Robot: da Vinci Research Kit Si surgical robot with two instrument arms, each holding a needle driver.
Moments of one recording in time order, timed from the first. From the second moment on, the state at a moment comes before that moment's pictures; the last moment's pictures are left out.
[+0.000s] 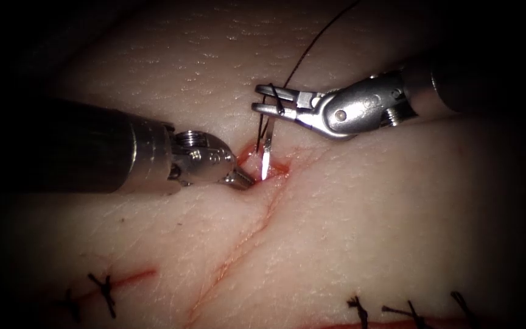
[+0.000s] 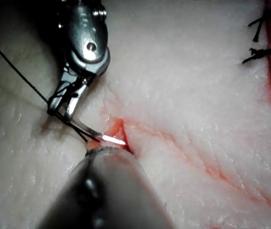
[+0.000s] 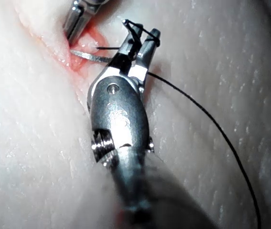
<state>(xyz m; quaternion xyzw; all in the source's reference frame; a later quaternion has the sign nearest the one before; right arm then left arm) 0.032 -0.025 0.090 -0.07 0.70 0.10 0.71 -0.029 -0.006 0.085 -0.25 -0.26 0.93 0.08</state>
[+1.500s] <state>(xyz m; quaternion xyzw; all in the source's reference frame) 0.032 -0.027 0.092 -0.05 0.69 0.11 0.71 -0.030 -0.010 0.081 -0.27 -0.22 0.93 0.12</state>
